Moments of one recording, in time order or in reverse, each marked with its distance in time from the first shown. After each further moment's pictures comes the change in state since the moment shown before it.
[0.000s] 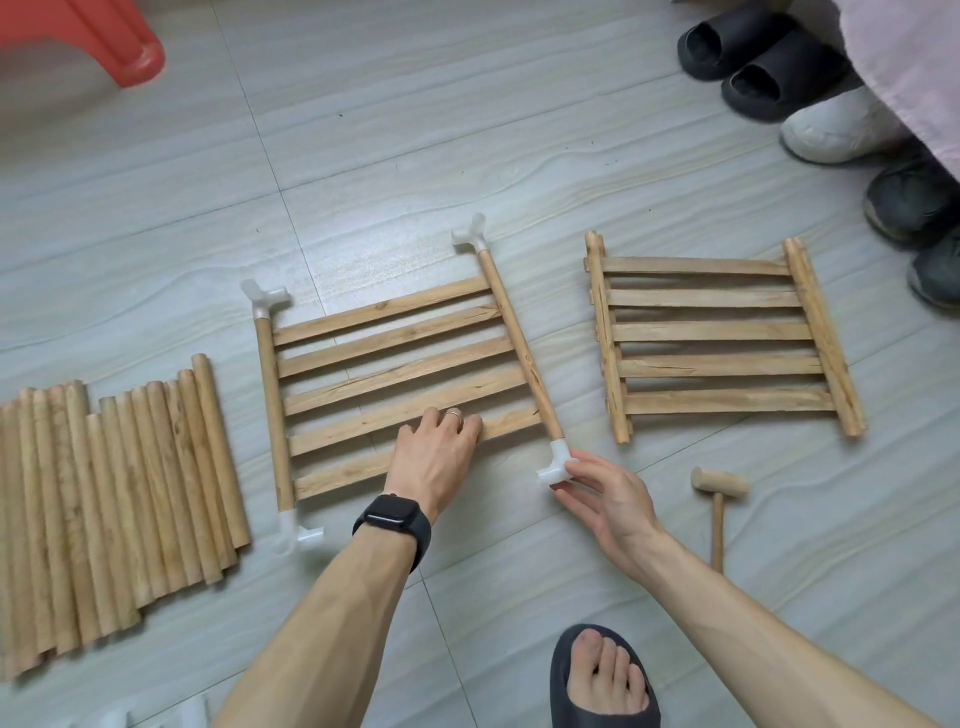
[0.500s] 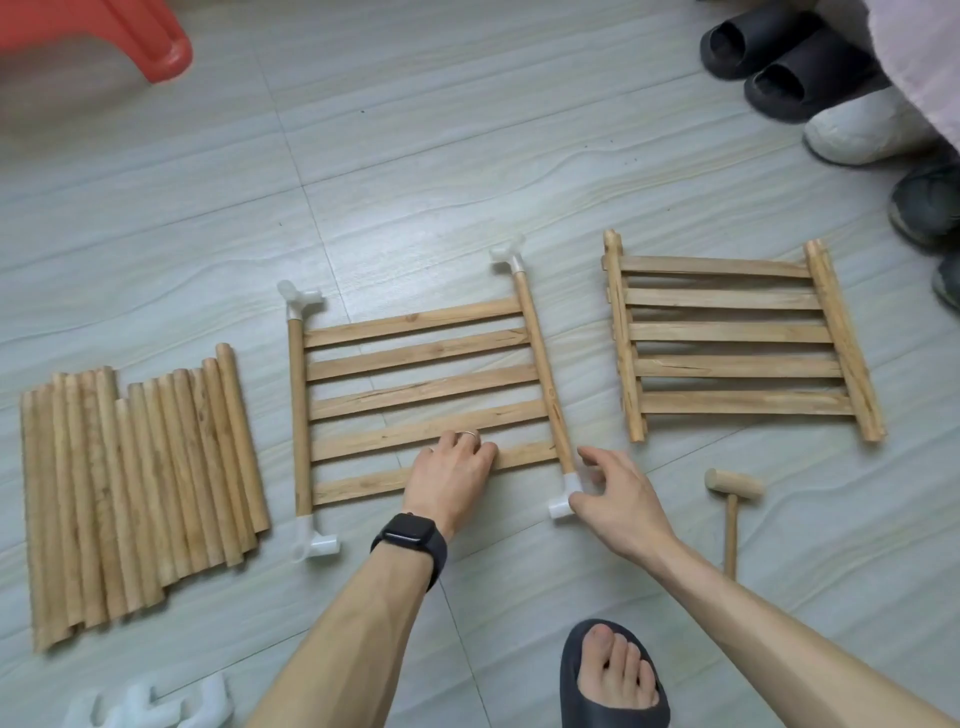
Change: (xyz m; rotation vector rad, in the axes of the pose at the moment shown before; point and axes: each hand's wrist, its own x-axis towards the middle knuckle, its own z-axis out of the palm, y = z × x) left_hand -0.019 0.006 0.016 -0.048 -0.107 -0.002; right_hand -0.009 -0.002 -0.002 -1.260 -0.025 -0.361
